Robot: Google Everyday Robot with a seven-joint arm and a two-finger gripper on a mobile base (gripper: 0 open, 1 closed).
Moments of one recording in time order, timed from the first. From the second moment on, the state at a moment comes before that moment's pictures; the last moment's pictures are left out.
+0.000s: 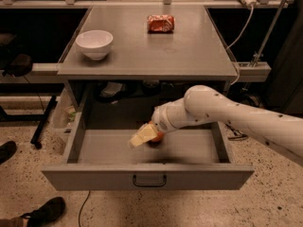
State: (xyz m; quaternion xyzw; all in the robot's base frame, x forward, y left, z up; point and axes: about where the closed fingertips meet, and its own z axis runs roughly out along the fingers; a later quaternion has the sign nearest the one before) arm 0.588 0.024 0.669 -0.45 0.79 0.25 0.32
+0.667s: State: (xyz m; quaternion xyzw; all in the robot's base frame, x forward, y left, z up) arm 0.583 -0.042 0.759 -0.47 0.76 0.26 0.36
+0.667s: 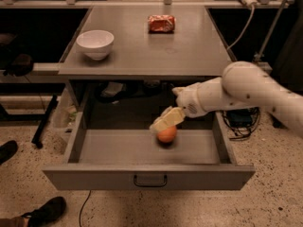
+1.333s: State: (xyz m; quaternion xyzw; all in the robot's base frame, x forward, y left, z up) arm 0.549 -0.111 0.842 -0.50 0.74 0.26 0.37
